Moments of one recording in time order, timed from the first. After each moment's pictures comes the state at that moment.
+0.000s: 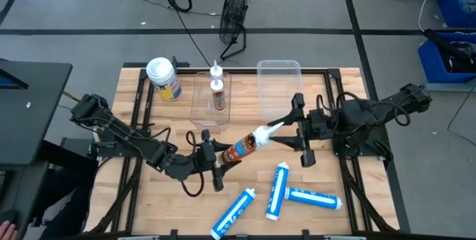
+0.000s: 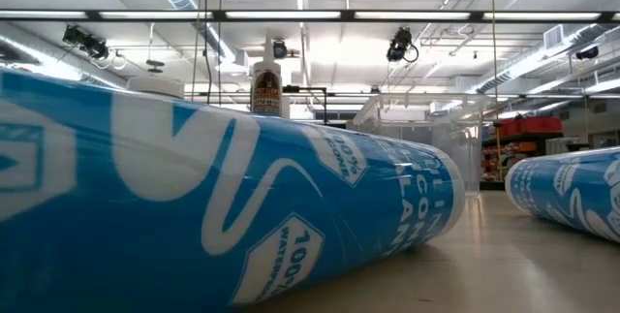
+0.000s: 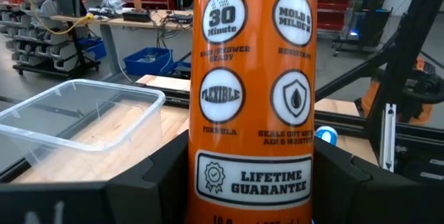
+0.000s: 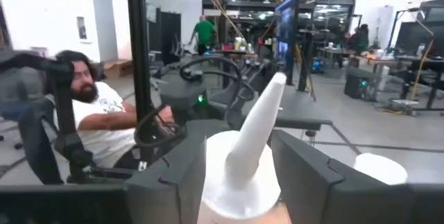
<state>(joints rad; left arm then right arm) -0.54 1.49 1.12 0.20 -0.83 -0.19 0.41 1.18 1.29 -0.04 0.32 -0.06</state>
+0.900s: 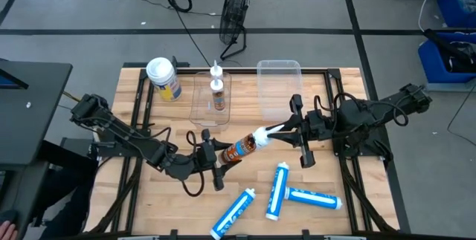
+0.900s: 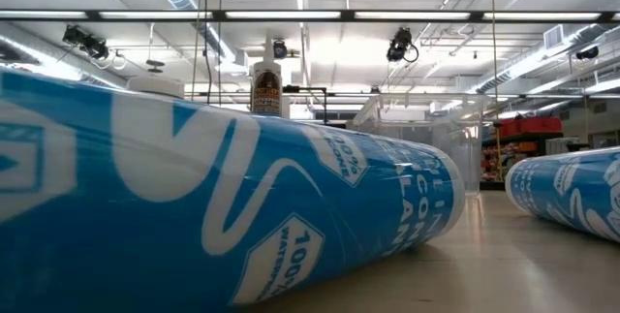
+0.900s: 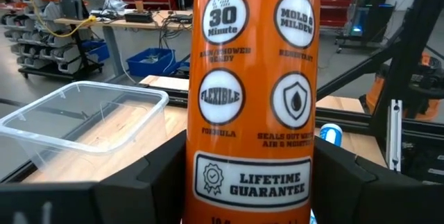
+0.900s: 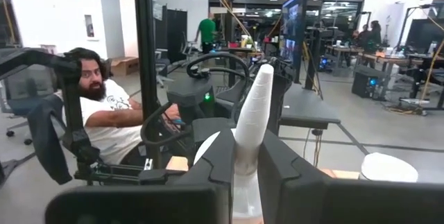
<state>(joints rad) -0.53 1.49 1.12 0.19 -0.84 -0.17 0.40 1.19 1.29 -0.04 0.29 -0.05</state>
